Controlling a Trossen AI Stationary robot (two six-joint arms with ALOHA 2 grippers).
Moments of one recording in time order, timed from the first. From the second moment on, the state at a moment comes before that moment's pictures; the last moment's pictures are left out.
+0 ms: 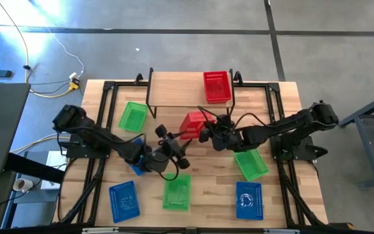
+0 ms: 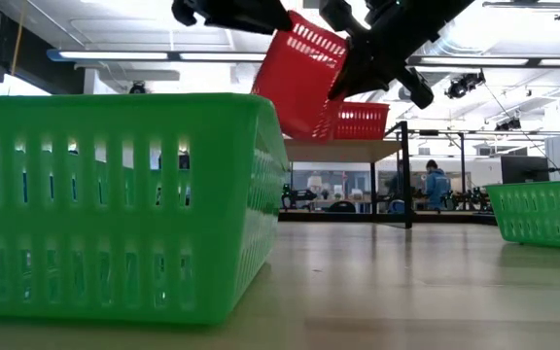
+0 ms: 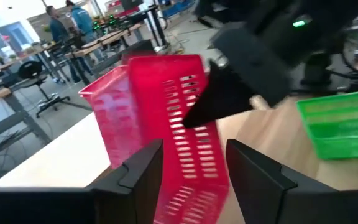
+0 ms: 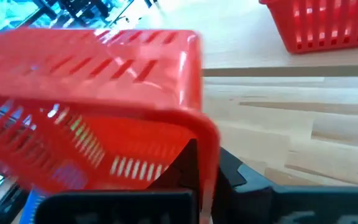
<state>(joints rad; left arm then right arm) -0.30 1.63 1.04 0.21 -1.10 -0.02 0.21 1.51 0.98 -0.18 0.86 1.13</state>
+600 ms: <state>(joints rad) -0.45 1.53 1.04 0.12 -1.23 0.06 0.17 1.30 0.98 -0.20 0.78 0.90</state>
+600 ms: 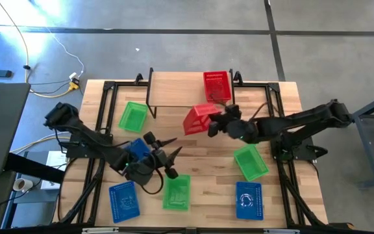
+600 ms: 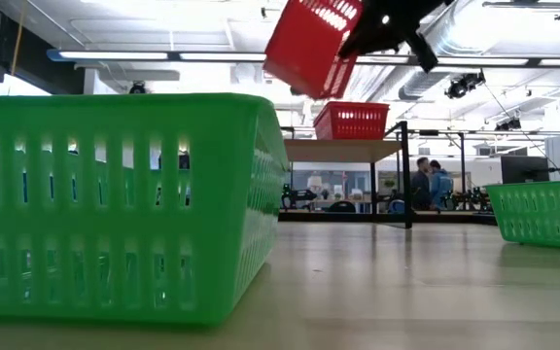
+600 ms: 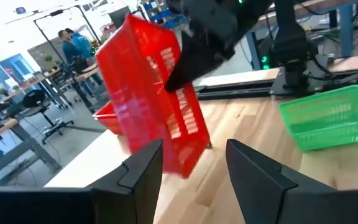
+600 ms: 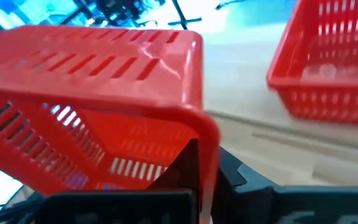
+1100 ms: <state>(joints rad) -0.28 1.52 1.04 0.02 -1.13 0.05 -0.06 1.16 1.27 -0.47 0.58 0.53</state>
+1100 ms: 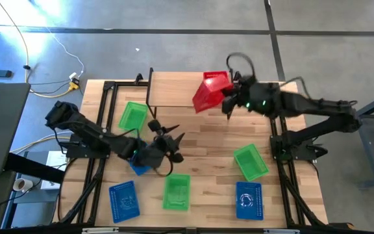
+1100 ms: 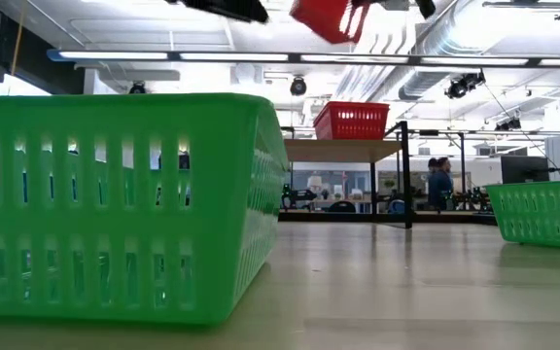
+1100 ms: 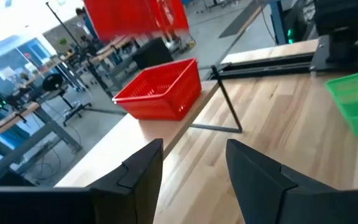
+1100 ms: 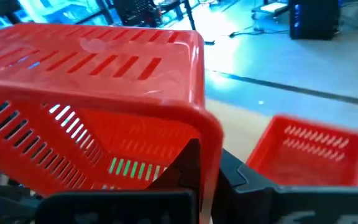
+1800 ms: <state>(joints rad) -0.04 1.52 1.04 0.02 -0.93 0.08 -0.67 1.43 1.88 -1.06 -0.07 0.48</state>
